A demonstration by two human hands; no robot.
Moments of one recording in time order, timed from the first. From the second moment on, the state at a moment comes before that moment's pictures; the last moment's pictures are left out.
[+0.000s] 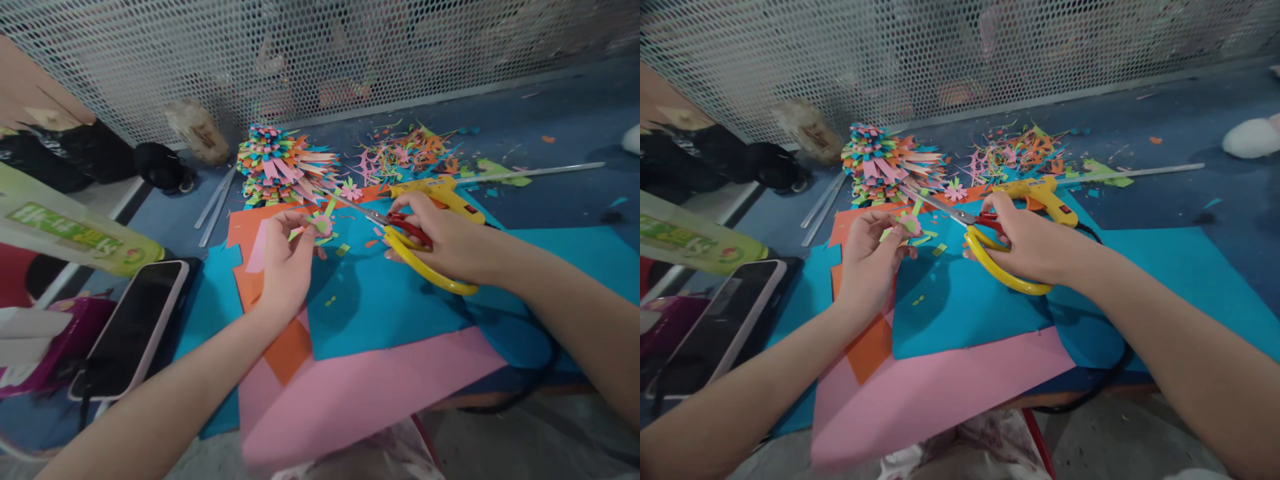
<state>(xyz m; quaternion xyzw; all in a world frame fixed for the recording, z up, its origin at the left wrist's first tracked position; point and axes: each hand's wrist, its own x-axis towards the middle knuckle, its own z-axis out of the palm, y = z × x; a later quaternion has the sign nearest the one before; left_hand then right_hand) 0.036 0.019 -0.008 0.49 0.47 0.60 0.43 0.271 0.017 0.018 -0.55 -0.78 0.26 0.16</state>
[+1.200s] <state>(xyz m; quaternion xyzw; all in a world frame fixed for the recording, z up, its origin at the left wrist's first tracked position) 0.036 0.020 -0.008 0.48 0.48 0.59 0.44 0.270 0.019 0.019 -0.57 -0.77 0.24 0.12</state>
